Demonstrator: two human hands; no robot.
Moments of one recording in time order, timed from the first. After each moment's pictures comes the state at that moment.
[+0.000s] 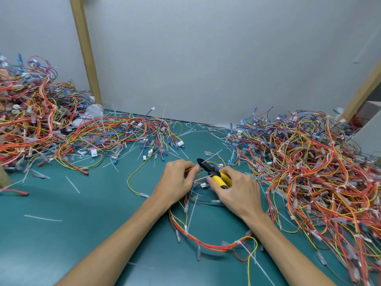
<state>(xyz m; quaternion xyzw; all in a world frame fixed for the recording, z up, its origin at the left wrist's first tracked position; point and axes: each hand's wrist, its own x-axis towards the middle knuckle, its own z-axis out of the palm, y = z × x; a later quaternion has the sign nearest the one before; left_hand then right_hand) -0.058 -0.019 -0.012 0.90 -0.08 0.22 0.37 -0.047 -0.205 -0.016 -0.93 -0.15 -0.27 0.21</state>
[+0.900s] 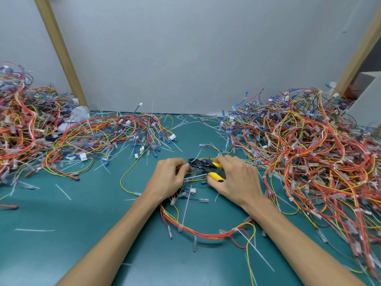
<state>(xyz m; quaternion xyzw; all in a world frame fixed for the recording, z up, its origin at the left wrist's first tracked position) -0.058 -0.013 -0.013 0.92 -0.09 0.16 0.36 -0.042 -0.214 -0.016 -0.93 -0.22 -0.30 0.09</state>
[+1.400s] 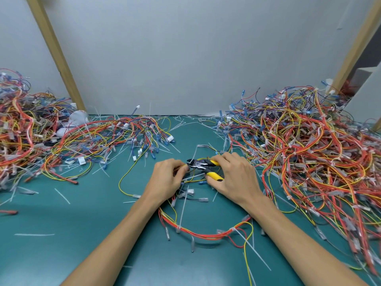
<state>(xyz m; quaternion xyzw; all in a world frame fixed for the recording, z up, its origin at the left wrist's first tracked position) -0.057 -0.015 -0.016 0.92 -0.09 0.19 0.33 -0.039 -0.217 -0.017 -0.92 -0.22 -0.29 0.11</state>
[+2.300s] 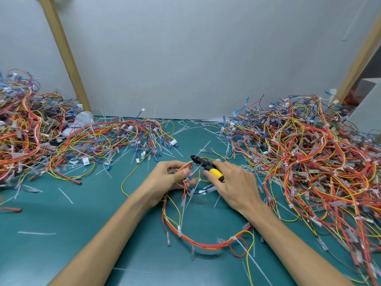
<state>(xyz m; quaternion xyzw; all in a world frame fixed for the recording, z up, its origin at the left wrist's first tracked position) -0.061 -0.006 -0.004 0.67 -0.01 -0.06 0.74 -0.040 -0.211 -0.018 -0.93 -0.20 -0.26 0.15</state>
